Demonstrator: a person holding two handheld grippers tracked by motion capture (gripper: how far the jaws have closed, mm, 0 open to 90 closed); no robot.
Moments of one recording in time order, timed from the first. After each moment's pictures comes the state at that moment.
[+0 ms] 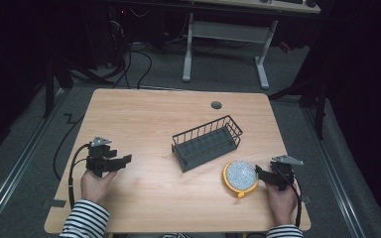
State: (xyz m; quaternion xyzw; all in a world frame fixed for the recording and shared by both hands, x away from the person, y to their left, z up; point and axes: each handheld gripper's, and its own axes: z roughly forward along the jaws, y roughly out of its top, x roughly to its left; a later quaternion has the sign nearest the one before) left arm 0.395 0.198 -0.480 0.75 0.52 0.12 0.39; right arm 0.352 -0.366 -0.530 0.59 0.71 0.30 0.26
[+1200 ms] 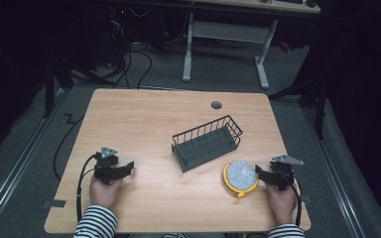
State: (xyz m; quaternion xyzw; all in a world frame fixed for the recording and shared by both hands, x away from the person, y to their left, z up) left arm 0.394 0.188 -0.531 0.74 0.53 0.17 0.36; right arm 0.353 -0.366 -0.530 0.59 0.71 0.30 0.26
